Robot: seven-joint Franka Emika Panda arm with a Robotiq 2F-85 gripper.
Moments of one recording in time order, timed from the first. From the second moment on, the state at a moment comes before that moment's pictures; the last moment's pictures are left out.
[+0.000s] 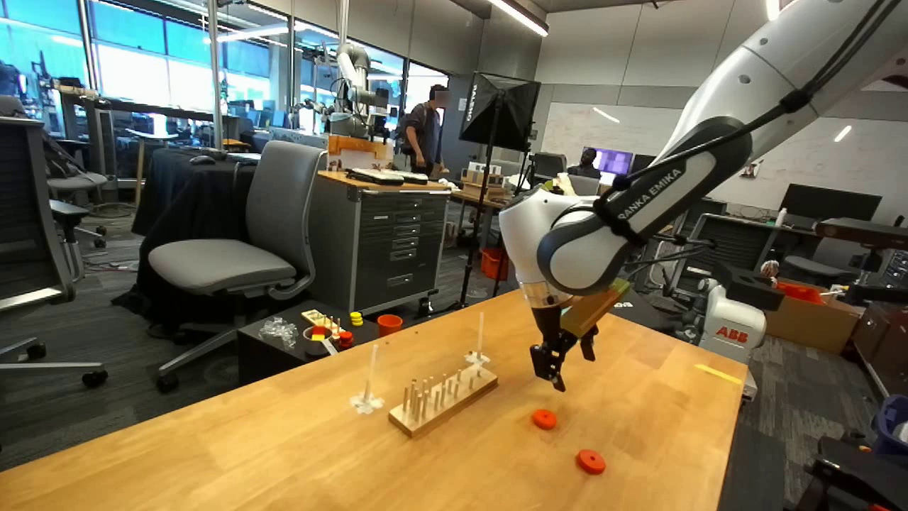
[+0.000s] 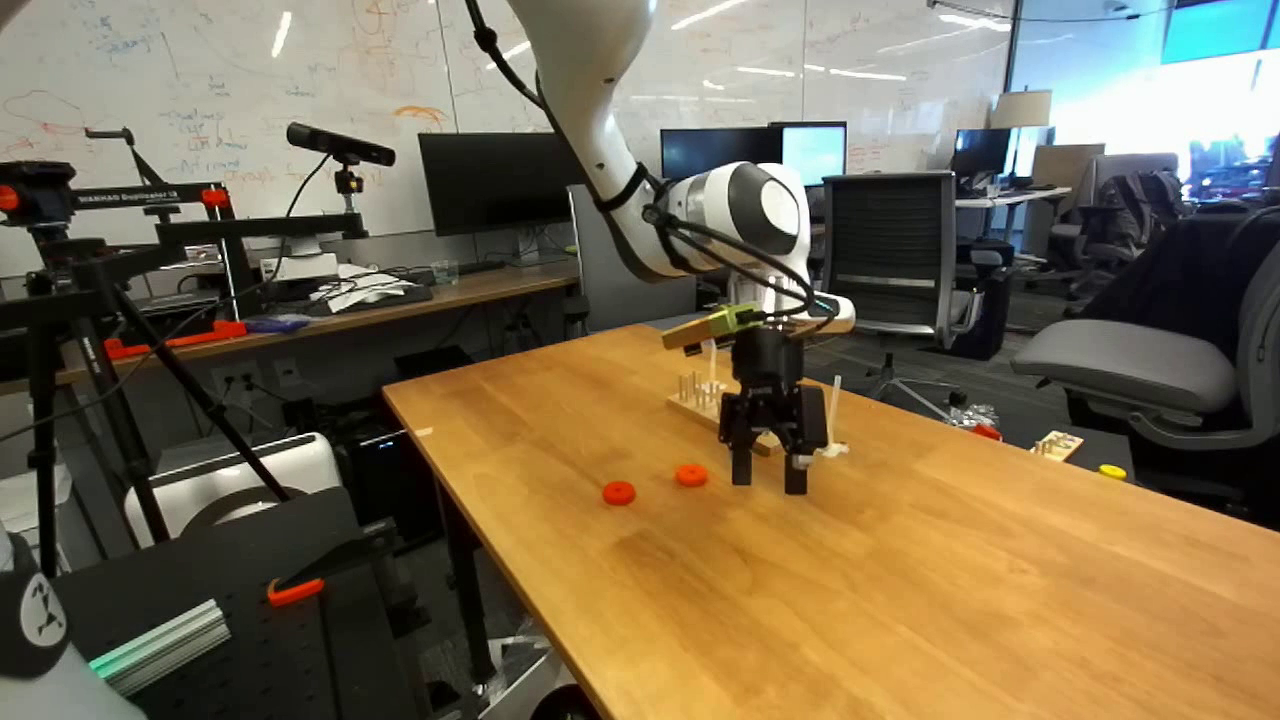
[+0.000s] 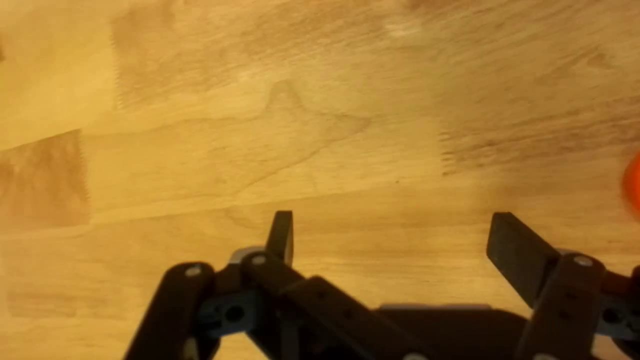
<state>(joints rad) 0.22 0.75 -0.12 -1.73 -0.29 2.07 0.46</state>
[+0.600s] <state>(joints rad) 0.28 0.59 -0.12 -1.93 -0.69 2.09 0.39</state>
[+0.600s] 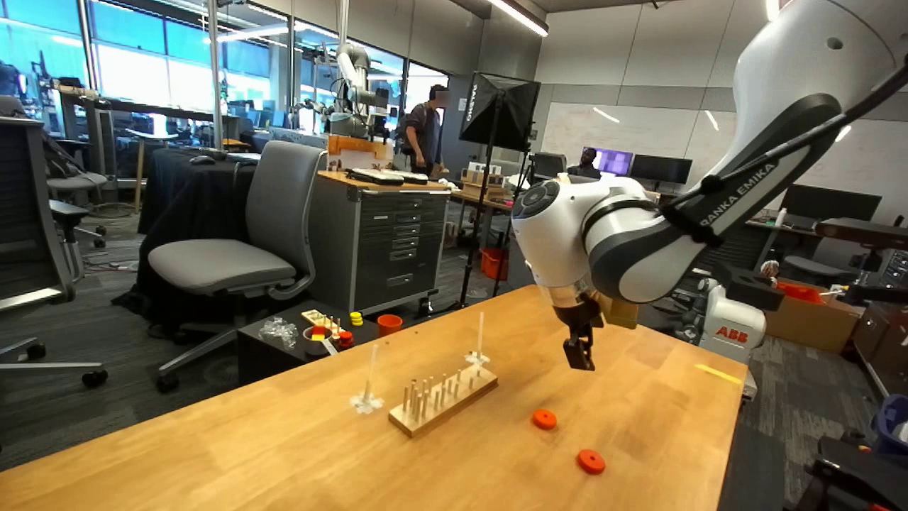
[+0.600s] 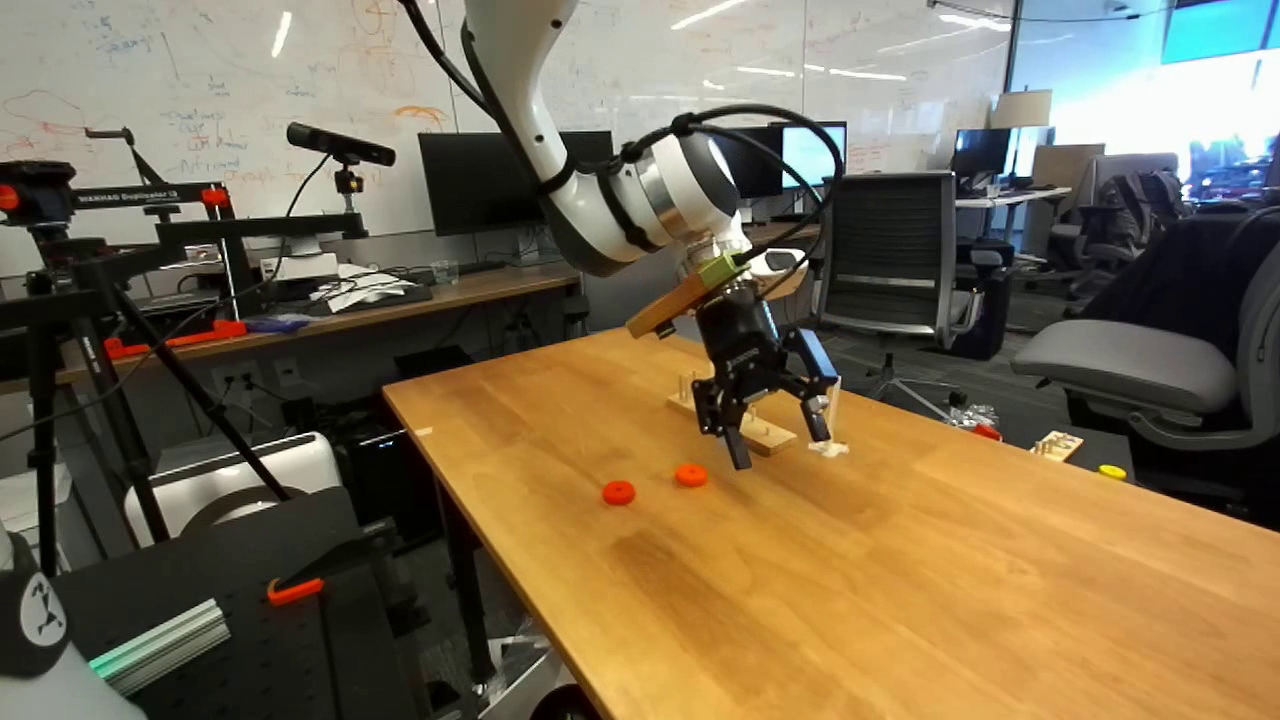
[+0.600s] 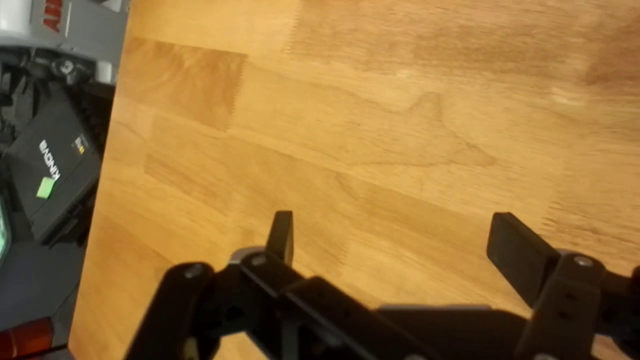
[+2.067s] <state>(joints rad) 0.19 0.54 0.07 -2.04 -0.73 2.33 -0.36</state>
